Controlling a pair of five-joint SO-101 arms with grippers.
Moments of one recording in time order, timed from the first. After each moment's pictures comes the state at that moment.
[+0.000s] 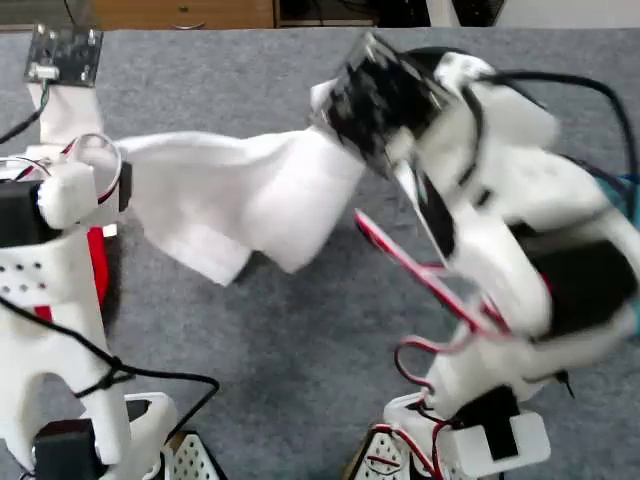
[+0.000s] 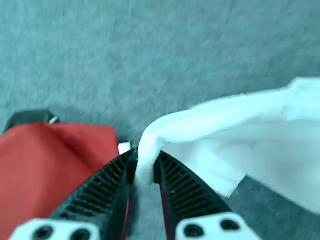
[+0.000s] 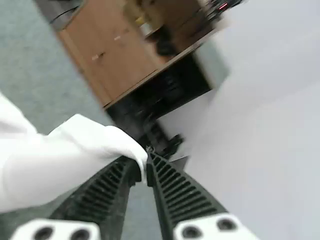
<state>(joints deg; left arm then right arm) -8.4 -26.0 -13.7 93.1 -19.1 -16.2 -9.9 -65.2 98.0 44.3</state>
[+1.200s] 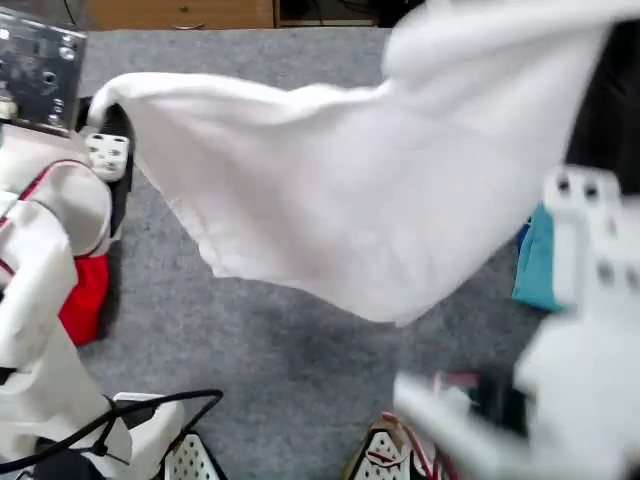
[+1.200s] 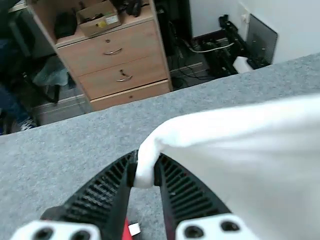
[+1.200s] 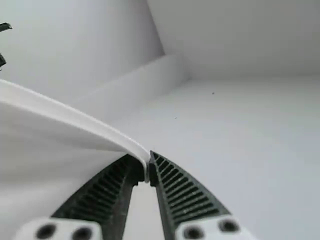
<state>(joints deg) -2.6 -27.4 -40.7 97.9 -23.1 -4.7 -16.0 -85.8 73.1 60.9</state>
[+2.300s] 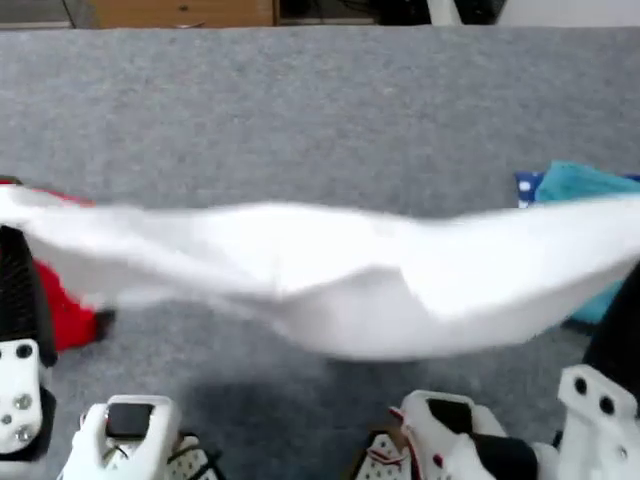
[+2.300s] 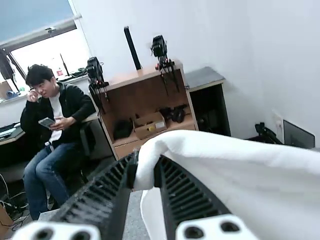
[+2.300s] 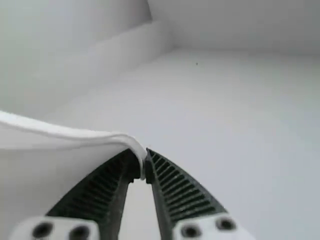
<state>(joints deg) -4.1 -49.2 -43.2 98.0 -27.2 4.0 -27.7 -88.3 89.9 59.4</state>
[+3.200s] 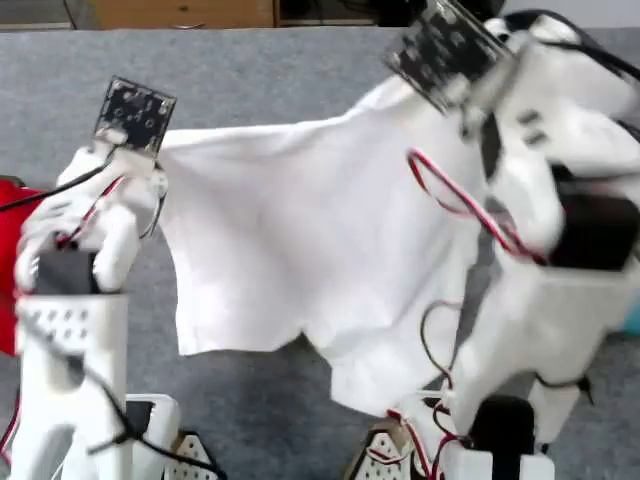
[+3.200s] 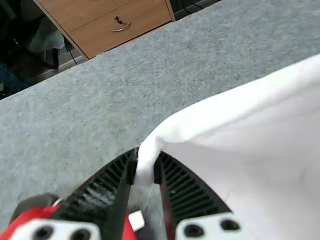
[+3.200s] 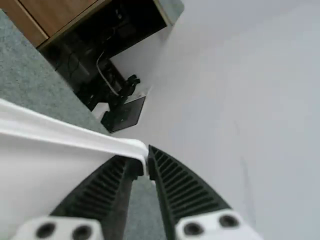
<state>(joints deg) -5.3 -42.9 33.2 47.9 -33.5 0.3 -16.5 -28.3 68.4 52.6</state>
